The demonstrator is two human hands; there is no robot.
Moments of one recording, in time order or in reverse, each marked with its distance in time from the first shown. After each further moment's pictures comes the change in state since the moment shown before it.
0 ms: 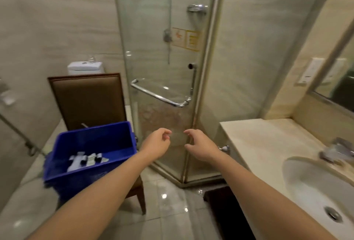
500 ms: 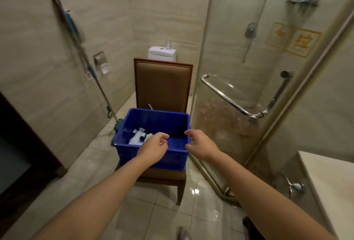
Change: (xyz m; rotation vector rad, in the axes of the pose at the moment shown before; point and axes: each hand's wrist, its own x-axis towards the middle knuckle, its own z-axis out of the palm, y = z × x) left_hand -0.037 -0.145 -0.100 -0.031 0.255 -0.377; right_hand 0.098 -0.134 0.099 0.019 -0.287 -0.341
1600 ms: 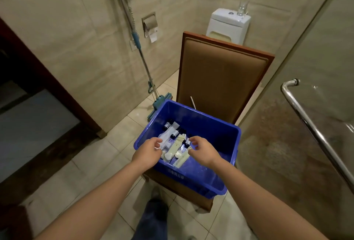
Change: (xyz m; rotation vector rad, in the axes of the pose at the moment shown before) left_hand 0.196 -0.127 -0.027 -0.013 0.114 -0.488; right_hand 0.301 0.022 0.089 0.105 -0.434 -0.059
